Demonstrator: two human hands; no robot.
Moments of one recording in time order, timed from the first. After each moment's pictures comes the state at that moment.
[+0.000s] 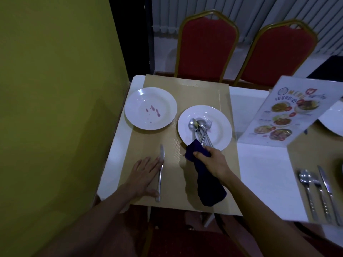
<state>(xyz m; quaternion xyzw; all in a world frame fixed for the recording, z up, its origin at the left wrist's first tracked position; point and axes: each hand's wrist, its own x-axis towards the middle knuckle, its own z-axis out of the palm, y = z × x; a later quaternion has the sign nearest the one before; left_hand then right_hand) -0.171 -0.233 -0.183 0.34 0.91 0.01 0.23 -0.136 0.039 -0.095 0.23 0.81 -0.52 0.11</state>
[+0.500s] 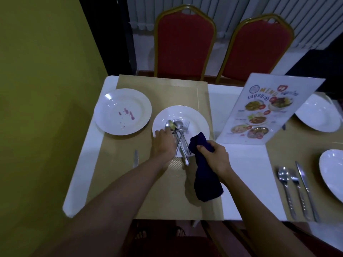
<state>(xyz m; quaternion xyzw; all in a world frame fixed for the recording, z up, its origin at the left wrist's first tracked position) -0.251 -0.017 -0.152 0.10 0.97 0.21 0.10 -0.139 0.128 -0.103 0.31 0.80 -0.51 0.03</state>
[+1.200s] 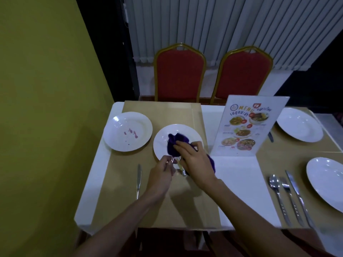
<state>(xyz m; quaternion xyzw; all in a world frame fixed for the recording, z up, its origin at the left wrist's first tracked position) -0.143 -0.068 -0.044 0.02 0.79 0.58 0.20 -0.132 0.079 -0.037 -0.08 0.98 -0.12 -0.17</state>
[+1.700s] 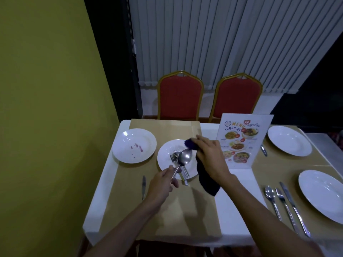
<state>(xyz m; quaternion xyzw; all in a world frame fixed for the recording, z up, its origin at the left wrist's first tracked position) -0.114 -0.092 0.015 0.00 0.73 0.63 0.25 -0.126 0.104 0.030 0.03 0.97 -0.20 -0.17</state>
